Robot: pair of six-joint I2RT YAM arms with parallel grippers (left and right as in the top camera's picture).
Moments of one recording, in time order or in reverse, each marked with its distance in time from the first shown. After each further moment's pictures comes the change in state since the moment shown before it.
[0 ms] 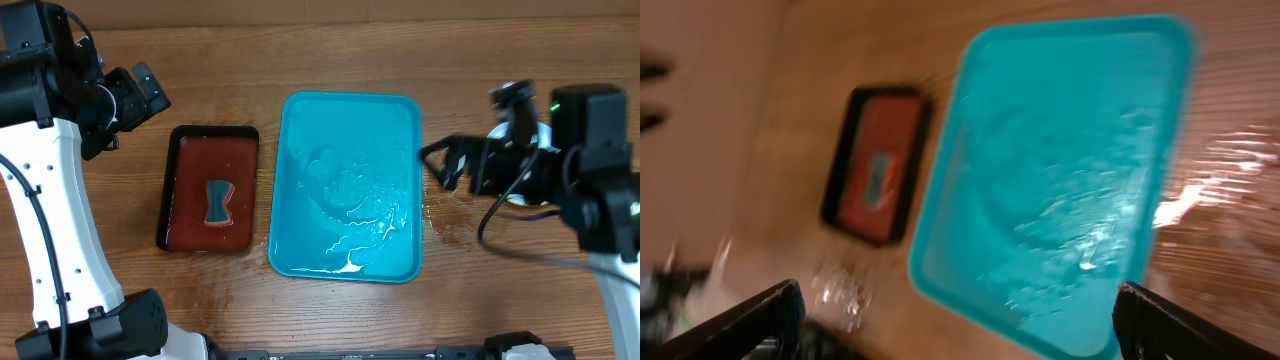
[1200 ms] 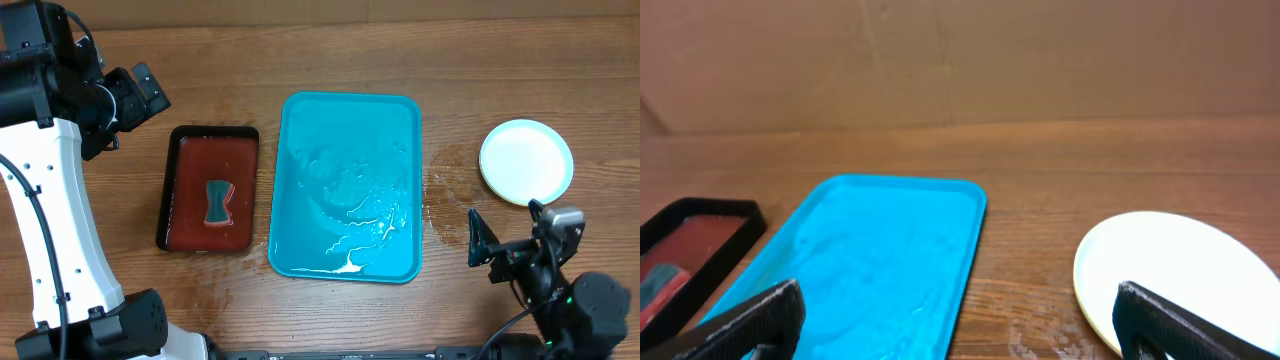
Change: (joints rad) left arm 0.000 0.000 0.000 0.000 -0.004 0.000; right arm -0.237 -0.982 -0.989 0.637 0.254 -0.179
